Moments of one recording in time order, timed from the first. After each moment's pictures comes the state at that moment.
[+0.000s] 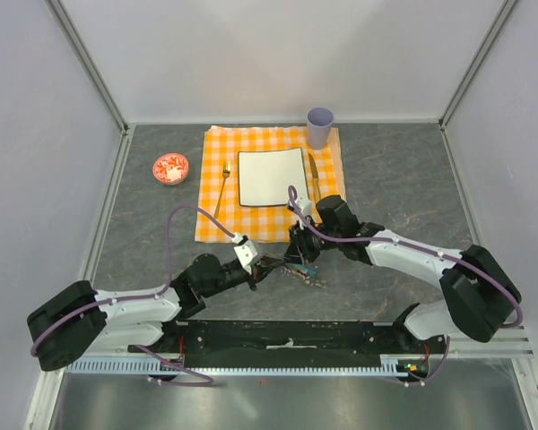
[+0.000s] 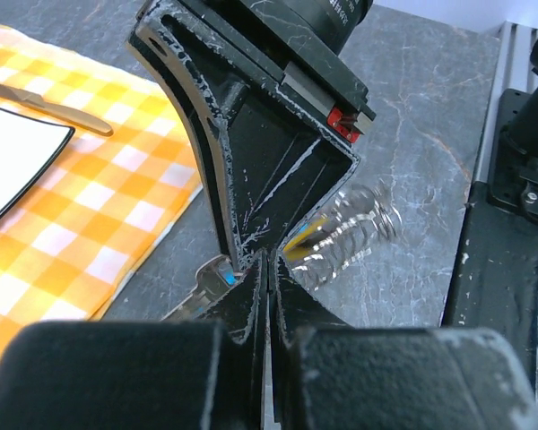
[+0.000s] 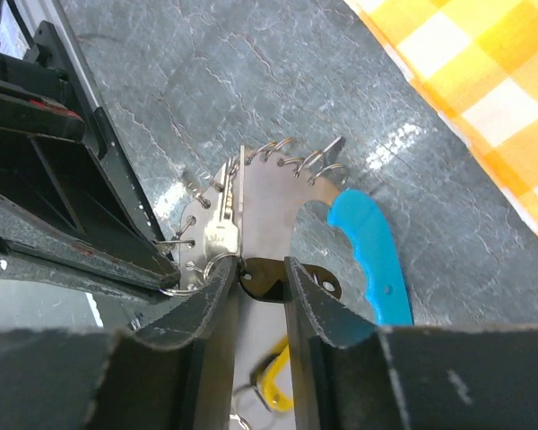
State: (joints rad) left arm -0.98 1.08 0.18 0.85 0.14 -0.03; right arm 0.70 1.42 0.74 -0.01 -0.56 0.26
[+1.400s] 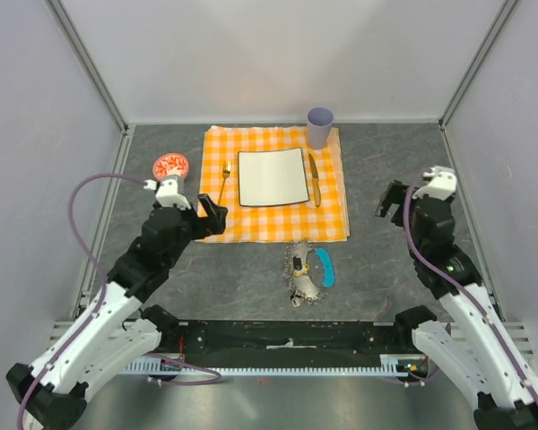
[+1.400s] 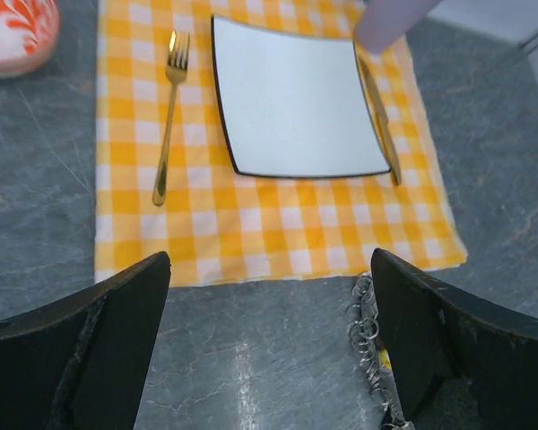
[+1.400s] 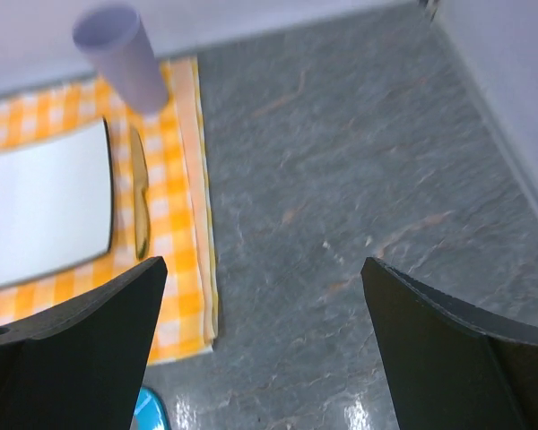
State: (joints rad) left arm -0.56 0.72 0.66 -0.29 -0.28 -0.51; right arm 0.32 0.73 0.73 -0.33 0.40 0.28
